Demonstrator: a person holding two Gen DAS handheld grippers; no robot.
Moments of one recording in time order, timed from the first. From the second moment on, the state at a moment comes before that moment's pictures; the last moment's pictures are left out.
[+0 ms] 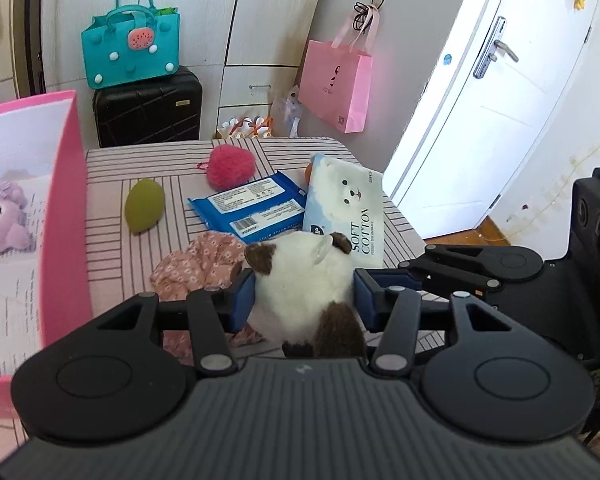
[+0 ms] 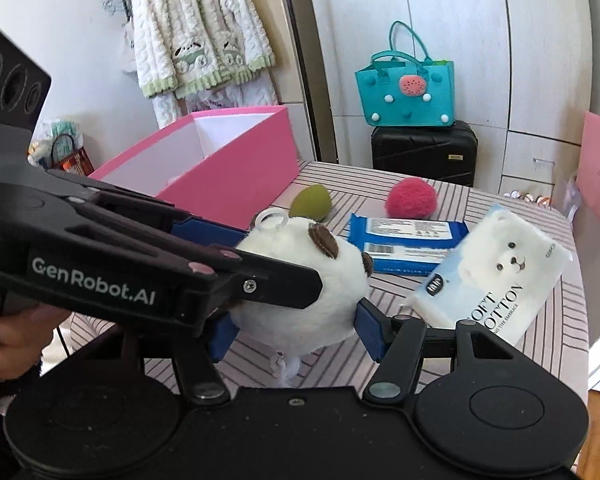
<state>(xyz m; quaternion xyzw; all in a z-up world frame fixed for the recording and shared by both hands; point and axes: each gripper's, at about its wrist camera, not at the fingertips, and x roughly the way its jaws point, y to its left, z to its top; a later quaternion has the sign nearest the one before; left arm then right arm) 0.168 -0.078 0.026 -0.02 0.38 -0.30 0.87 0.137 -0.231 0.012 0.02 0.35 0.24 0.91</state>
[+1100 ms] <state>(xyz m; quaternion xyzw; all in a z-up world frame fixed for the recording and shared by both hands) 0.146 0.060 0.109 -0.07 0.34 -0.26 0.90 0.137 -0.121 0.109 -0.07 0.31 0.35 0.88</state>
